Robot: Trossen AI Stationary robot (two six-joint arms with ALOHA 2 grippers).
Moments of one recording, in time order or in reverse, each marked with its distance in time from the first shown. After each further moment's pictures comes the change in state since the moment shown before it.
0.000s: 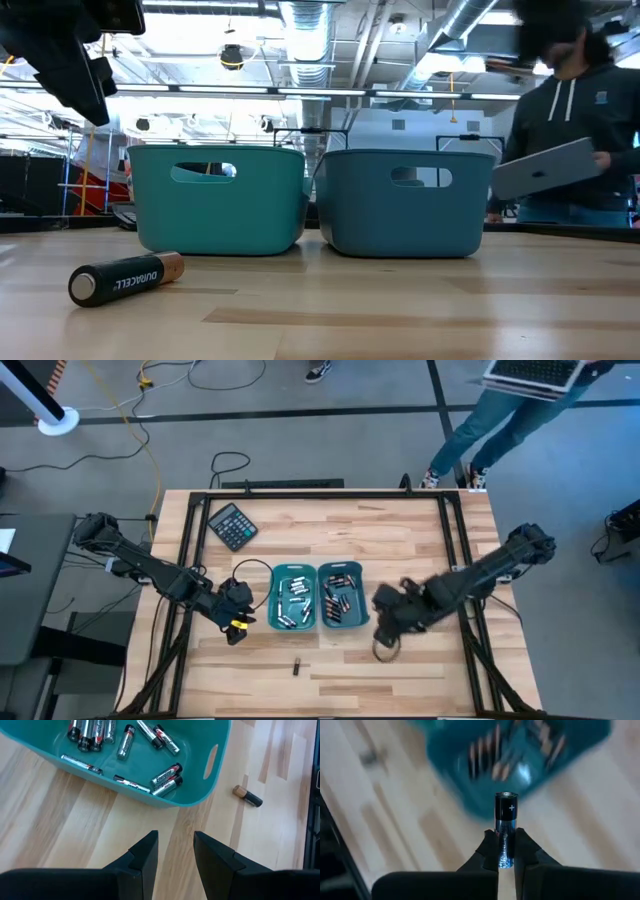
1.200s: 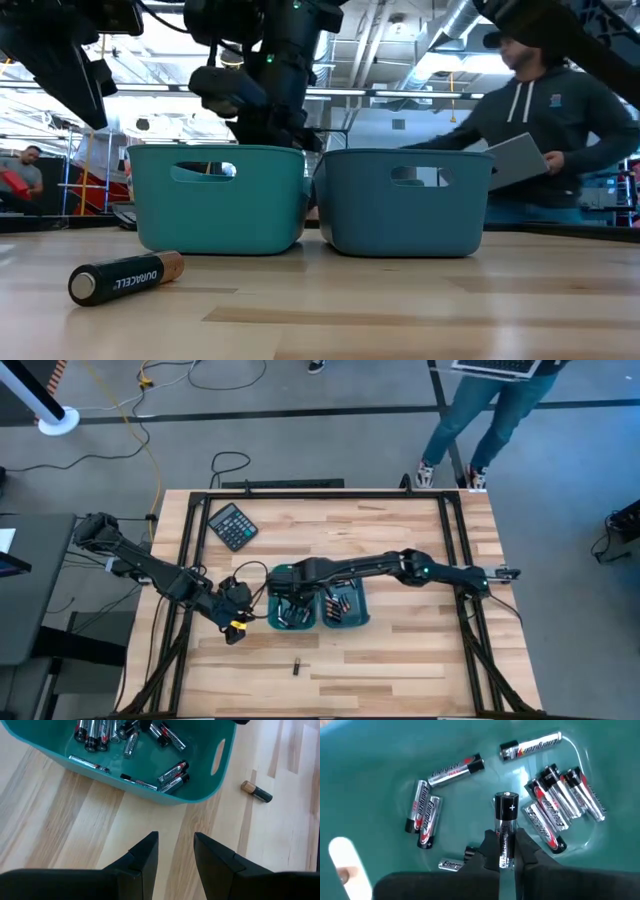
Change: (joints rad) left arm 0.000 0.000 0.000 -0.028 -0.010 0.031; right arm -0.394 1.008 1.059 -0.100 -0.240 -0.588
